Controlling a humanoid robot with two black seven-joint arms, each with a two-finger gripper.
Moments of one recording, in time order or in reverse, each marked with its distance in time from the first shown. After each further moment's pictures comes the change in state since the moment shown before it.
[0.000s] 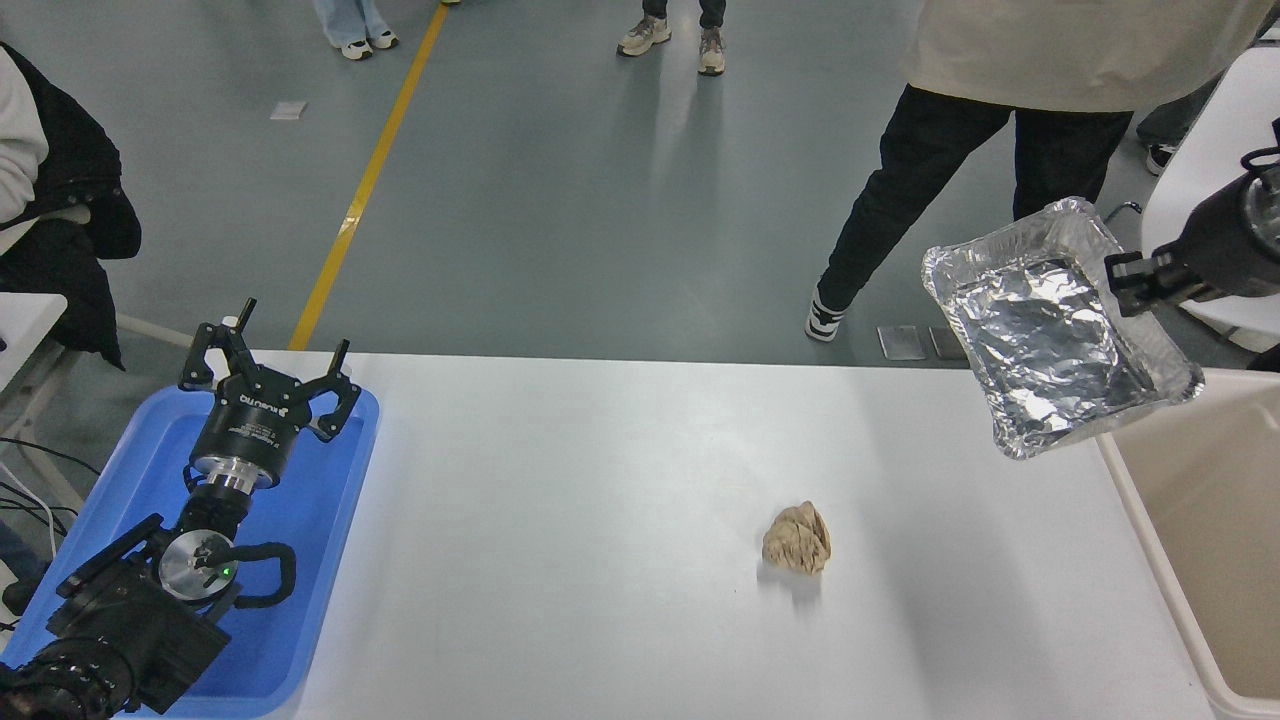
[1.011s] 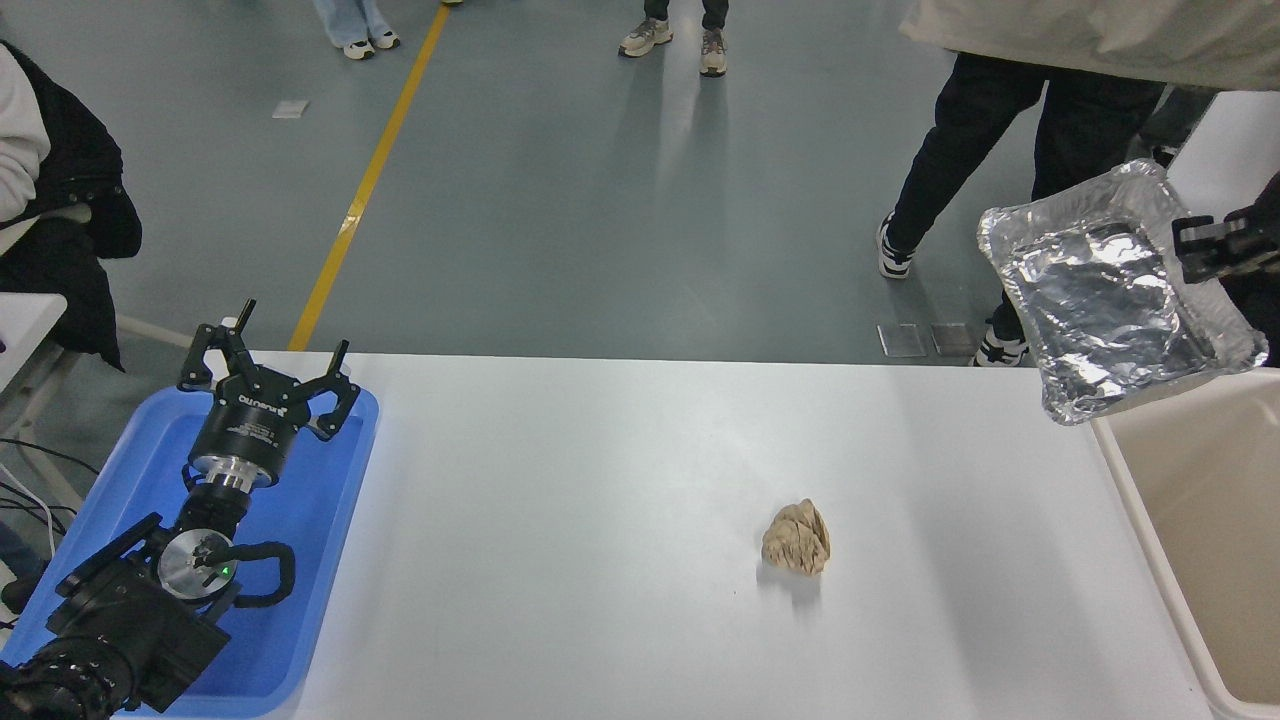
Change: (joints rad) left arm 0.000 0.000 0.000 0.000 0.000 0.000 0.000; right arm -0.275 -0.093 -0.005 -0.292 -0.012 -0.091 -0.009
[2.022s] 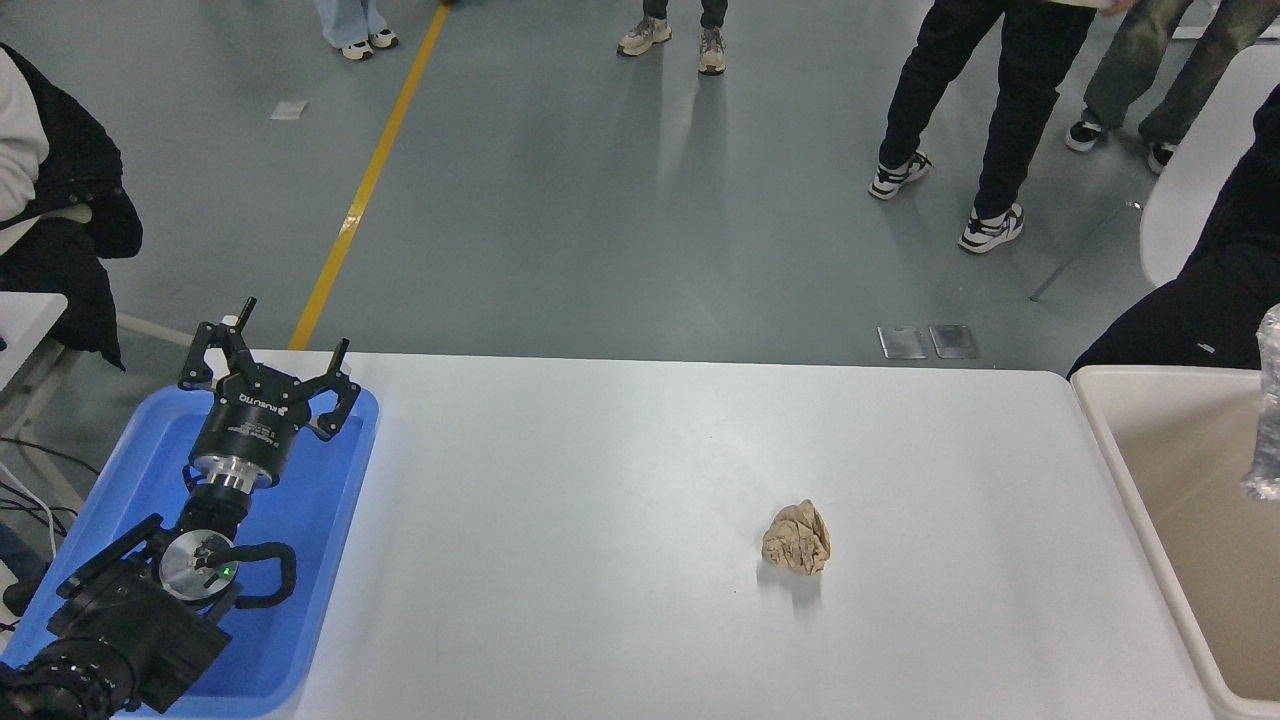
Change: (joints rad) left arm 0.000 0.000 0.000 0.000 0.000 0.000 0.000; right arm -0.972 -0.014 0.148 -0.634 0.436 -0.463 -0.082
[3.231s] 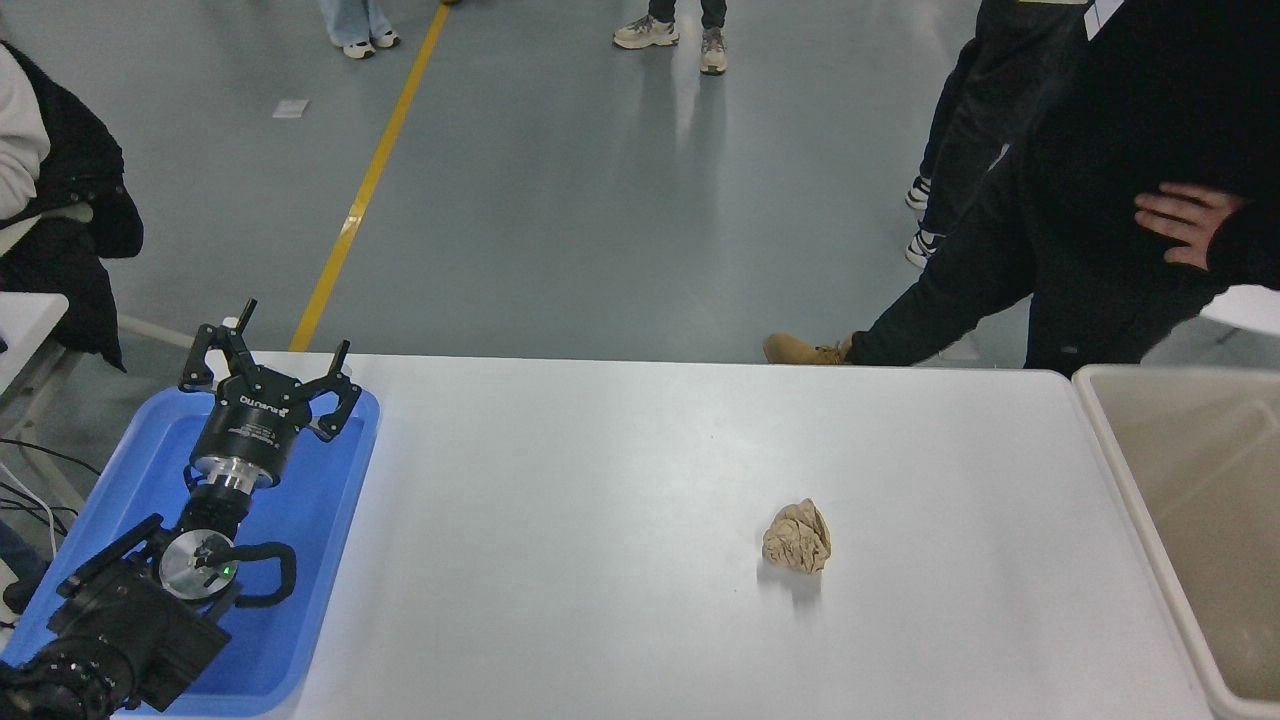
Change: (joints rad) left arm 0.000 -0.001 0.000 -0.001 0.000 0.000 0.000; right arm 0.430 0.044 0.062 0.237 -0.082 -0.033 -0.008
